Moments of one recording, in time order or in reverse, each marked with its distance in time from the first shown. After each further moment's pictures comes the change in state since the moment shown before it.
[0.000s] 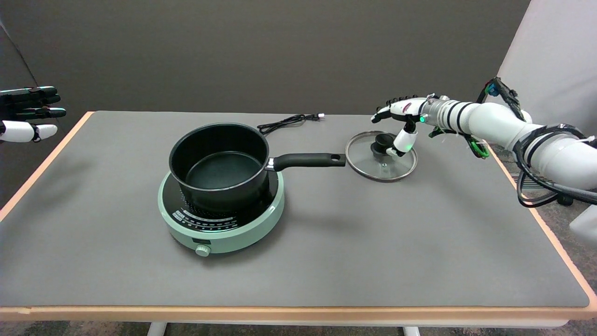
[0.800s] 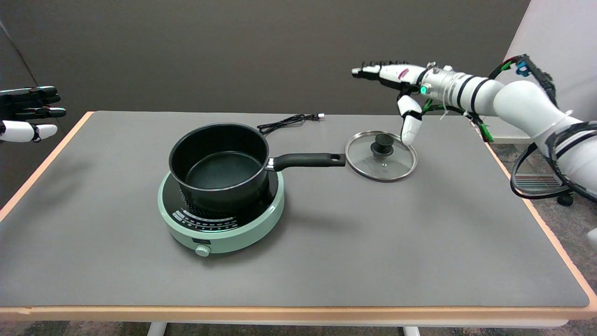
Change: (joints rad) arm -0.155 0.069 0.344 0.354 0.082 -0.097 0.003
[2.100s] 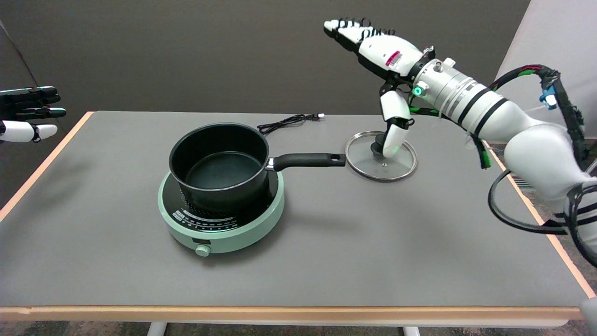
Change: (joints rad) arm -0.460 -0.163 0.482 0.686 -0.359 0.035 0.220
